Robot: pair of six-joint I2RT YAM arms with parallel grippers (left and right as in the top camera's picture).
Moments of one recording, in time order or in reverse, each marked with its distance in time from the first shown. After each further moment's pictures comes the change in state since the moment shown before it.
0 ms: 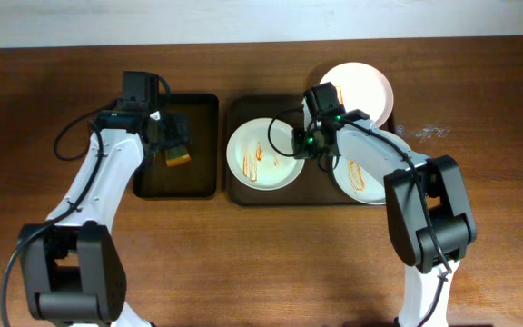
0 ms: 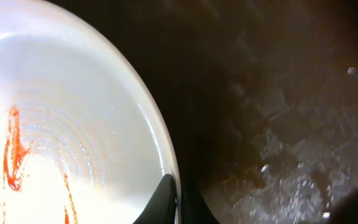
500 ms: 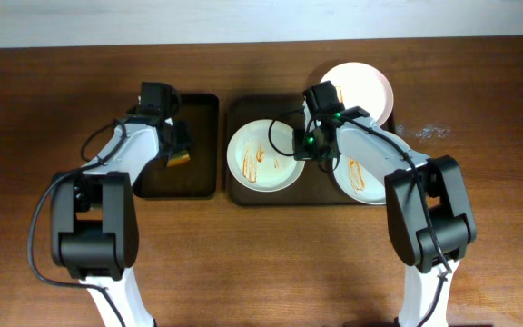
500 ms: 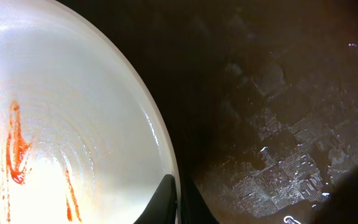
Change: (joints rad) left arm 0.003 0.261 0.002 0.204 0.050 -0.071; right arm 0.000 0.000 0.026 -0.058 -0.003 0.019
